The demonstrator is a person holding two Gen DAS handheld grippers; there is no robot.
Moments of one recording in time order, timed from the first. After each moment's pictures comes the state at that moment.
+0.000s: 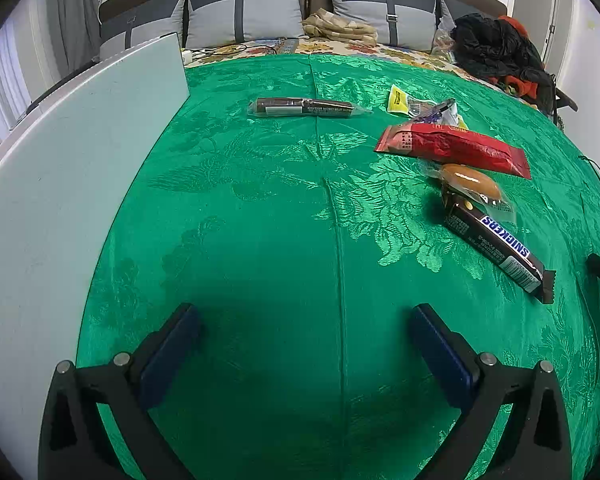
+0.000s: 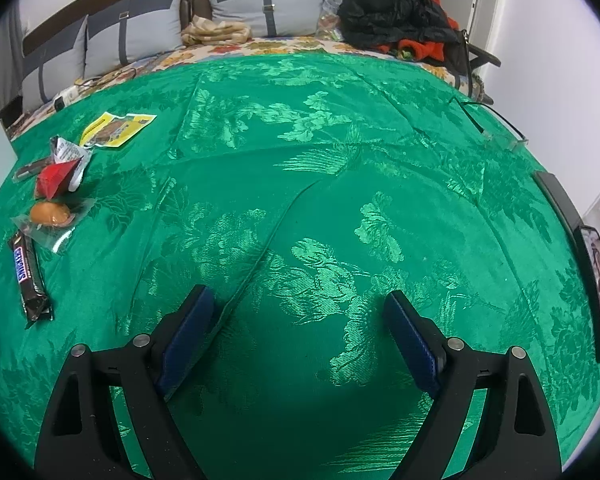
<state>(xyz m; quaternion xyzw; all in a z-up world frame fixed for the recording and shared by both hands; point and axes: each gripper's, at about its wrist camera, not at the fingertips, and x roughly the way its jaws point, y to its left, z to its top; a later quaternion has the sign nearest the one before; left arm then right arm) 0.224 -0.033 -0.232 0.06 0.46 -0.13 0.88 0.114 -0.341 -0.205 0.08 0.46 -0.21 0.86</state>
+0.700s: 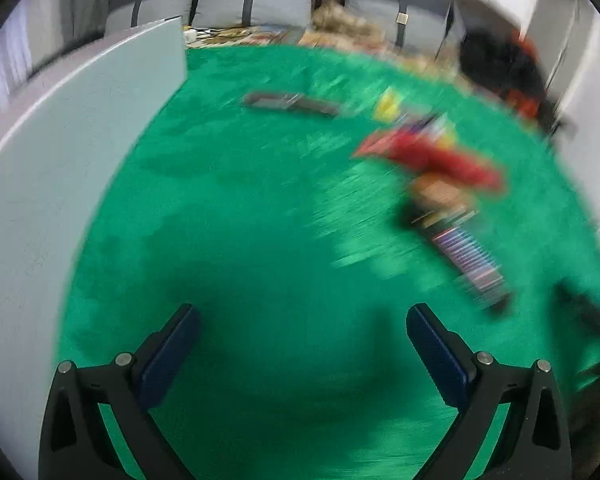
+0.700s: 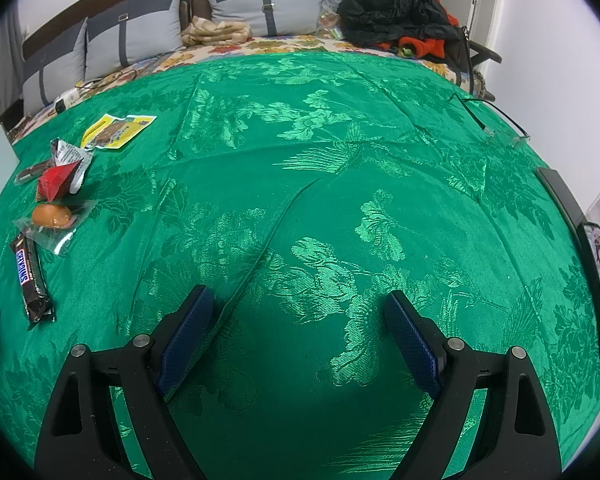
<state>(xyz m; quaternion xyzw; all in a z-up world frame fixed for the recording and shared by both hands) 0.217 -0.044 -0.209 -0.04 0.48 -0.15 0.86 0.114 -0.343 -0.206 0.08 0.46 -0.21 0.86</state>
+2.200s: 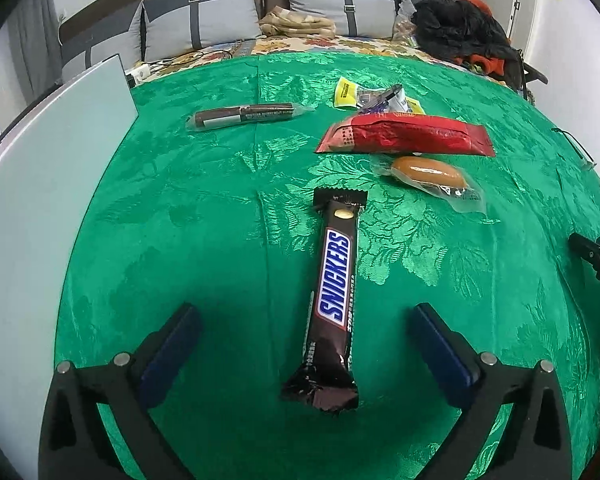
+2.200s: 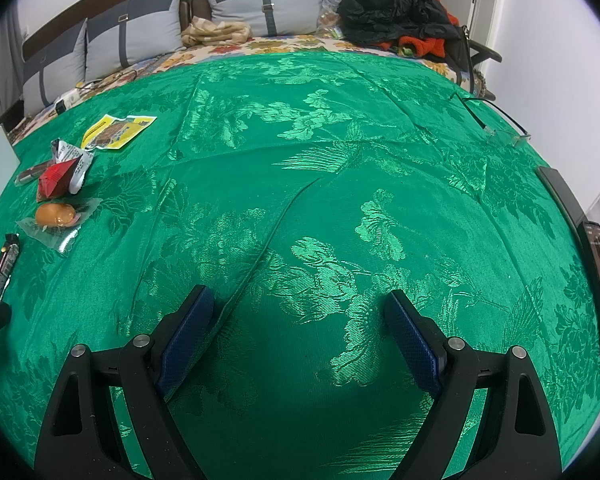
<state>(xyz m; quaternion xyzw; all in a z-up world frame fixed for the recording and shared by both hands) 0.227 -0.067 -0.232 0.09 0.46 -0.18 0.86 0.114 -0.342 -0.207 0.08 0.46 -0.21 0.86</state>
